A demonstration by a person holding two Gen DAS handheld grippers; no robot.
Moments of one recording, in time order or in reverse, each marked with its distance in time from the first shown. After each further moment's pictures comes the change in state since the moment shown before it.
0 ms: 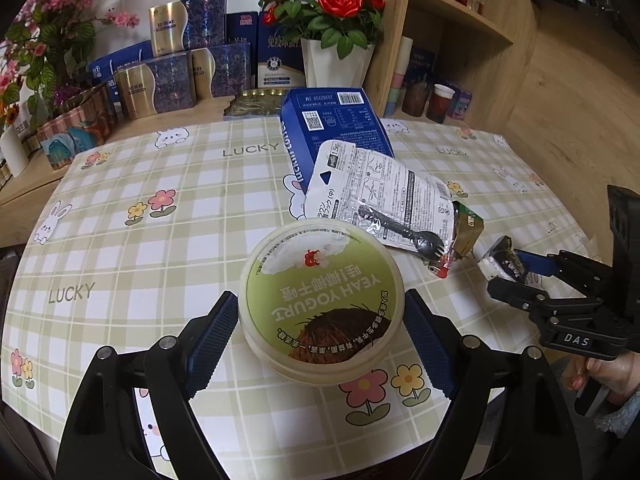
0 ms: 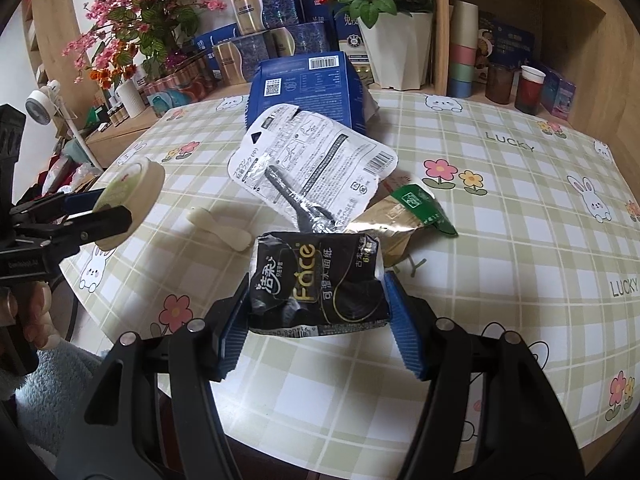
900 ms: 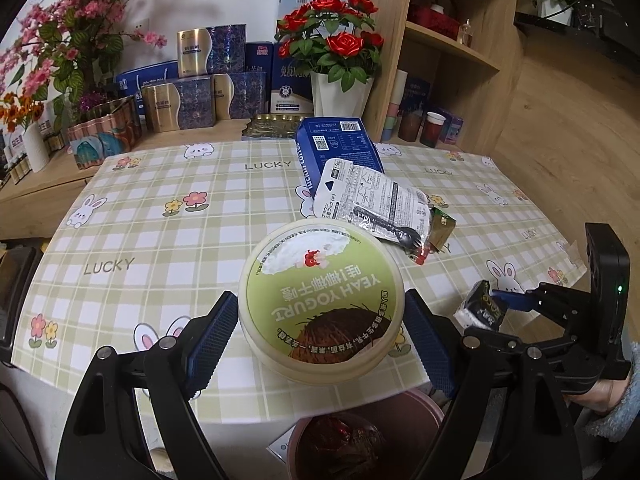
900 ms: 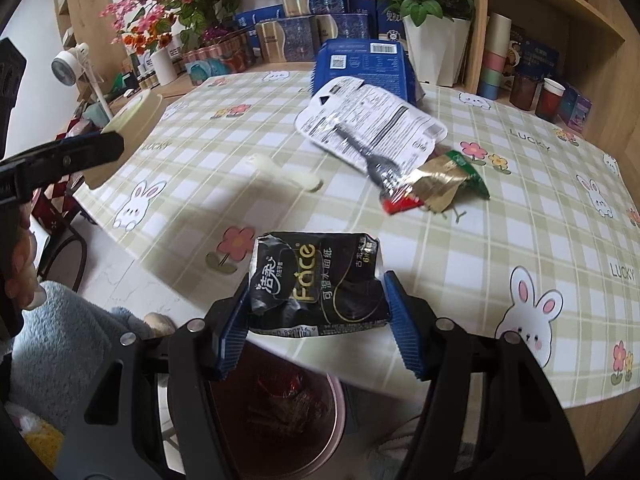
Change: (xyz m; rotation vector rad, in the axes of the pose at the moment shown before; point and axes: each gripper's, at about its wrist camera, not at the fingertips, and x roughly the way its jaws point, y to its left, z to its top) left arm -0.082 0.000 -0.043 -0.033 -0.102 0.011; right arm -0.035 0.051 -0.051 -0.111 0.040 0.032
